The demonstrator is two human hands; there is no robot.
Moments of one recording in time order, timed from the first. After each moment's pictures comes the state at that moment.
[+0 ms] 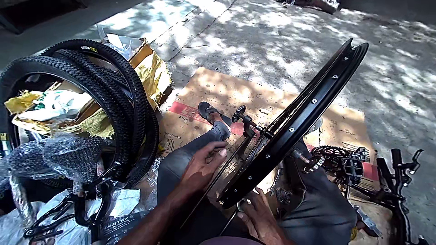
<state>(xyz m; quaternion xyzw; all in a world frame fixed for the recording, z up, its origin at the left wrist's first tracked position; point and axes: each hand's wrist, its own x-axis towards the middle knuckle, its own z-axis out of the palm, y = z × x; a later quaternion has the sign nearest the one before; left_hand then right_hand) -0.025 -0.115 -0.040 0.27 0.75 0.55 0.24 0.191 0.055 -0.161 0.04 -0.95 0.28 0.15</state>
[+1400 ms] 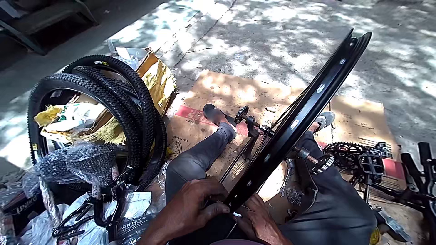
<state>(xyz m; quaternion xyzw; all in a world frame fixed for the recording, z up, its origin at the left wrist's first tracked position) 0.002 -0.170 -0.030 0.50 0.74 0.38 0.22 0.179 0.039 -0.185 0.09 -0.94 0.30 0.13</state>
